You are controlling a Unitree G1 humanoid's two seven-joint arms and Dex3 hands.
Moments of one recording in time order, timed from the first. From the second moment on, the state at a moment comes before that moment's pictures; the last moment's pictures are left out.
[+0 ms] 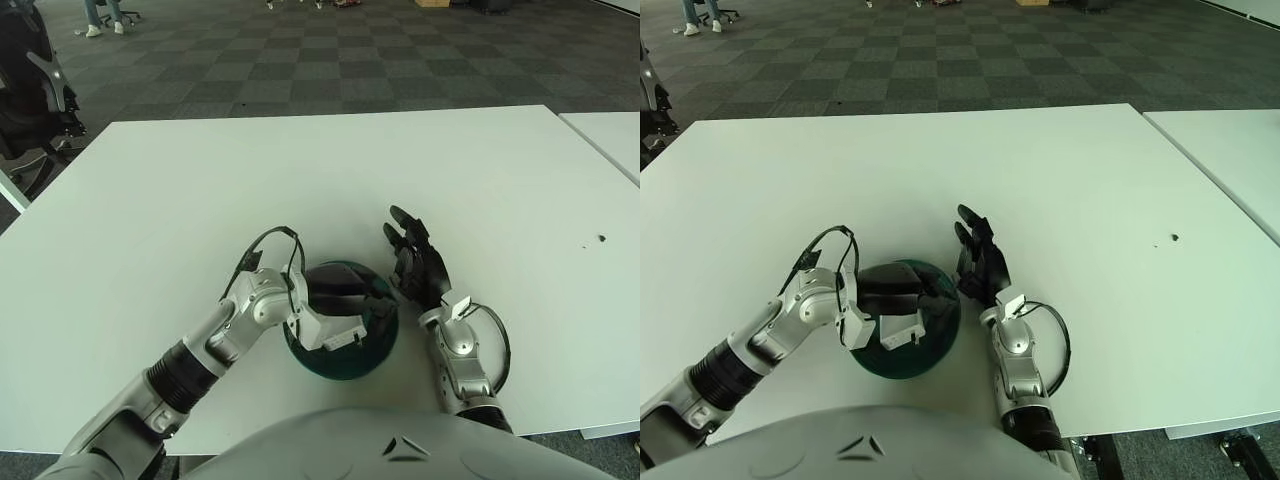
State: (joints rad) left arm -0.18 0.44 -0.61 -0.21 0.49 -0.32 -0.69; right arm 0.13 0.09 0.07 0.26 0.00 -0.45 0.14
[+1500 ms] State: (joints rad) left arm -0.06 0.54 -0.46 -0.32 0.51 -0.32 -0.67; right arm -0.71 0.12 -0.10 0.96 0.07 0.06 -0.45
